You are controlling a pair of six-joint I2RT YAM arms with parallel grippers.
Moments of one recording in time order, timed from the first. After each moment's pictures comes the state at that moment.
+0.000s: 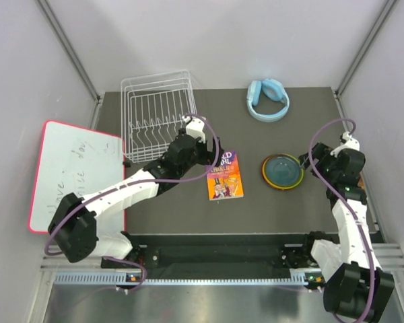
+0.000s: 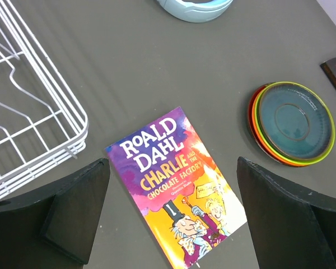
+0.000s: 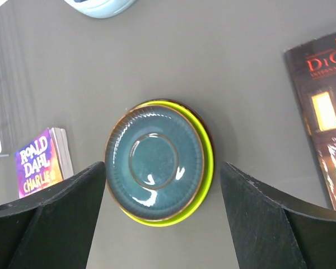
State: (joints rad) left arm -0.77 1.36 0.93 0.11 -0.20 -0.31; right arm -0.25 0.85 0.57 -0.21 -0.26 0.36
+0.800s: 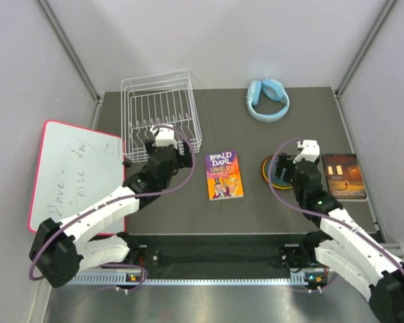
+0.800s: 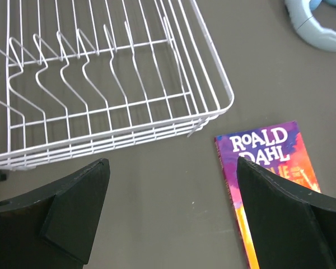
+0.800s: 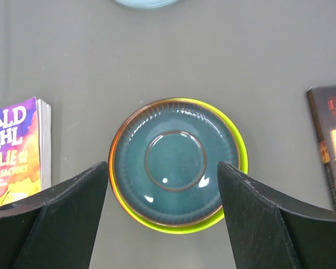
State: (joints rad) left arm -0.71 1.11 0.74 0.04 -0.55 -0.31; right arm 0.37 0.78 0.43 -0.04 0.37 0.25
